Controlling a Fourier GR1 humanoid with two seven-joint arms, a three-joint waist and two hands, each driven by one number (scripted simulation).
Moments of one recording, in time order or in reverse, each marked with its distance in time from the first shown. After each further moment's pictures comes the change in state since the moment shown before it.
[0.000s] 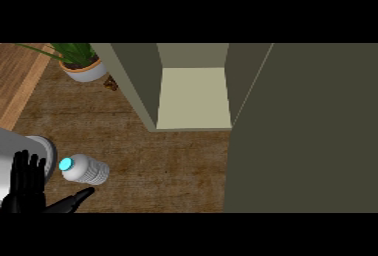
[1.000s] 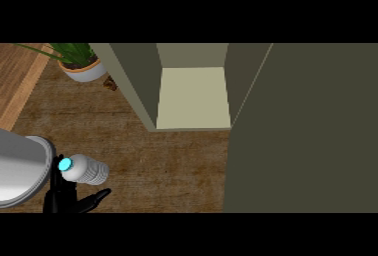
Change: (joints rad) left arm -0.249 0.044 0.123 0.736 0.091 -0.239 -0.444; right arm 0.153 -0.061 0.023 0.000 0.006 0.031 -0.150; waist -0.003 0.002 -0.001
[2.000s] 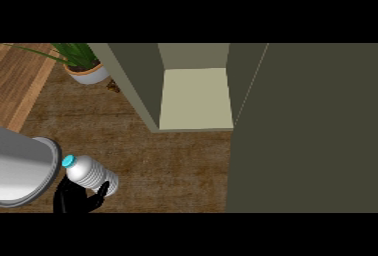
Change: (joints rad) left arm -0.126 0.011 0.056 0.272 0.069 -0.142 -0.213; right arm 0.034 -0.033 0.001 0.011 0.009 0.002 -0.059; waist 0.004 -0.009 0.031
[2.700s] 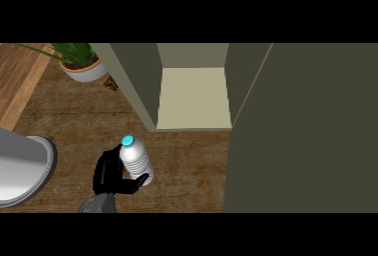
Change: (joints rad) left arm -0.137 -0.052 -0.256 -0.003 -0.079 -0.033 0.051; right arm -0.012 -0.002 0.008 0.001 0.002 -0.011 0.010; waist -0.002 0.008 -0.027
